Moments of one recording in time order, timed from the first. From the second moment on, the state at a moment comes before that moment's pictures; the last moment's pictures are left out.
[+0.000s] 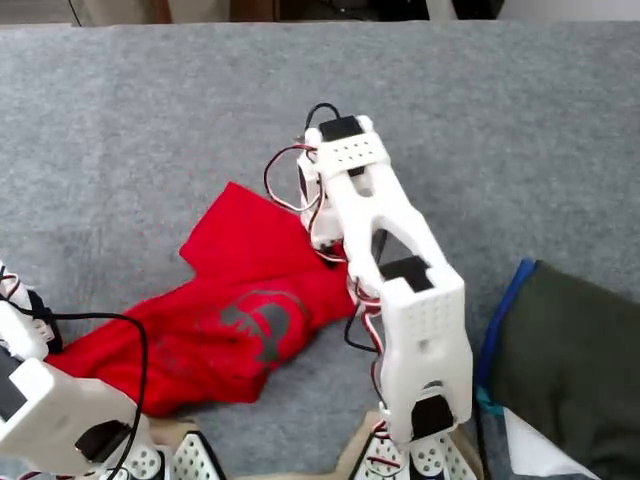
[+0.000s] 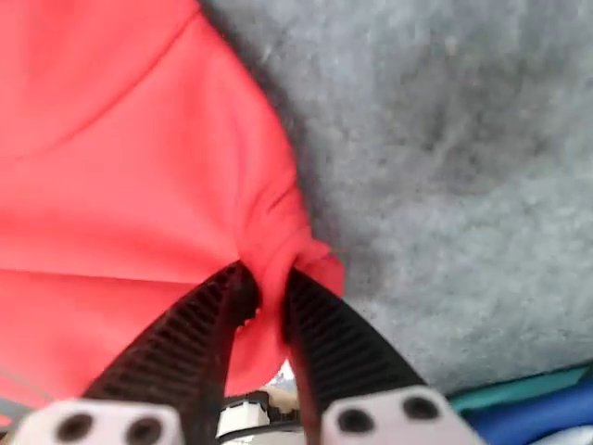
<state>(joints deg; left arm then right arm) -54.4 4.5 29.5 72.6 -32.0 -21.3 35.0 -18.9 101.2 -8.5</state>
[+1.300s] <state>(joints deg) -50.0 3.9 36.0 70.7 -38.7 -36.8 75.6 -80.2 78.8 -15.0</state>
